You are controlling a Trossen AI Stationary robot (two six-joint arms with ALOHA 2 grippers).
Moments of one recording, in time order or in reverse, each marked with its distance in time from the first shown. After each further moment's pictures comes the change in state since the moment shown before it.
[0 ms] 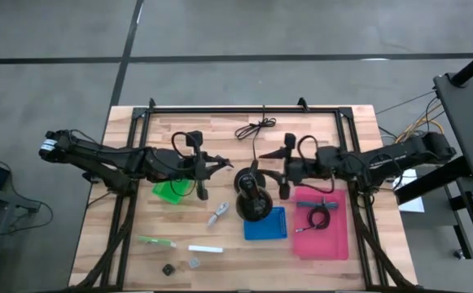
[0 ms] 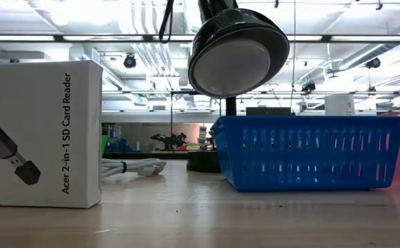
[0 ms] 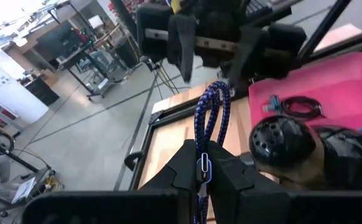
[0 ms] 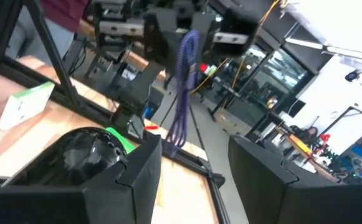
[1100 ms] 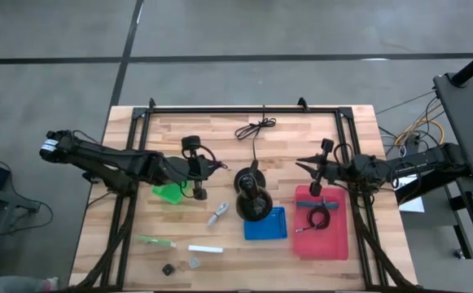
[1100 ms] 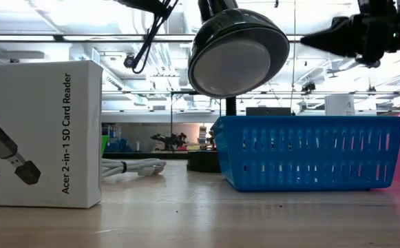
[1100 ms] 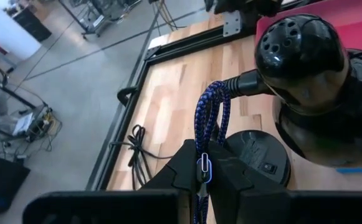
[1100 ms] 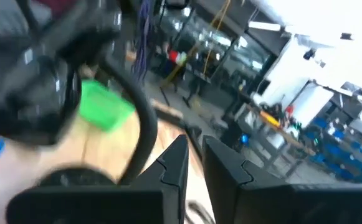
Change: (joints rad) left arm -0.002 0.011 -0.031 -0.235 -0.083 -0.209; right arm 0.000 -0.619 -0.611 0.046 0.138 0.038
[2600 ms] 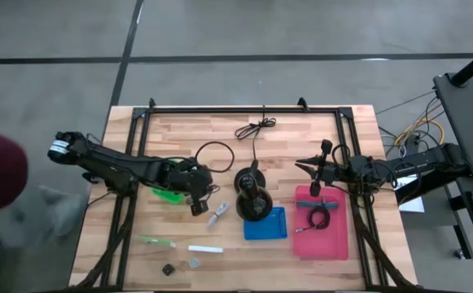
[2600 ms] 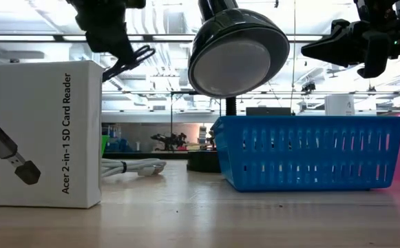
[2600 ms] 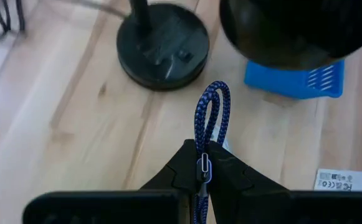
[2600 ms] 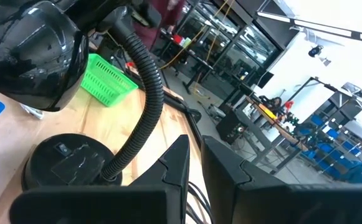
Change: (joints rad) left arm -0.010 0.123 0.000 -0.322 0.318 -0.664; right arm 0.000 -0.011 -0.005 -0.083 0.020 -0.061
